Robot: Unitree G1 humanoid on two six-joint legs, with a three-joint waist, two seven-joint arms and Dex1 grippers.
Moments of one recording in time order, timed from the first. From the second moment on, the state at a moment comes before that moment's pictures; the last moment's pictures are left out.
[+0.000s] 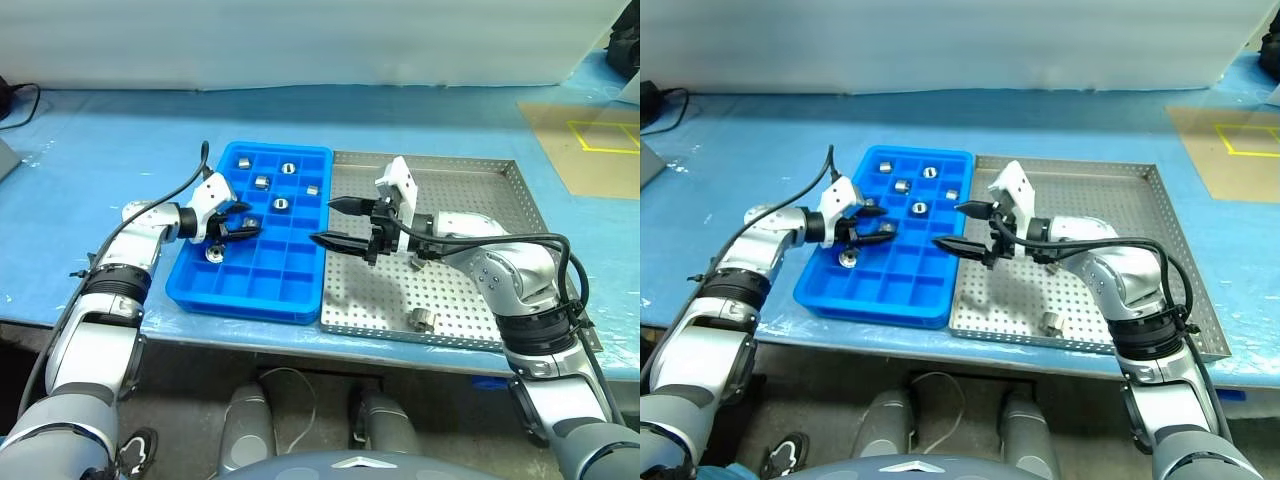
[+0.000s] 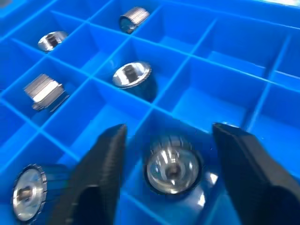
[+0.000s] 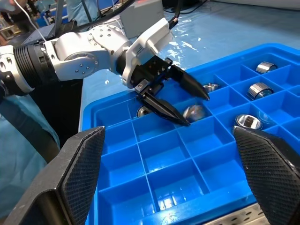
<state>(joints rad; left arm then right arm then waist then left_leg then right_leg) -0.80 0.54 -0.09 0.80 -0.08 -0.01 -1.13 -0.57 -0.49 0.13 -0.24 0.61 0.80 0.78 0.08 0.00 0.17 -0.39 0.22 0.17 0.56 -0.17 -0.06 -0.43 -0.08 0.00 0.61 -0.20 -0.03</state>
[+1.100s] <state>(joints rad) -1.21 -0.13 -0.21 1.33 0.15 -0.21 -0.90 -0.01 -0.54 -0.45 -0.83 0.90 0.99 0.25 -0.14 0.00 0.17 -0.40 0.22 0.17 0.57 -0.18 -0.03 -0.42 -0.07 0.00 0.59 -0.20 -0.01</state>
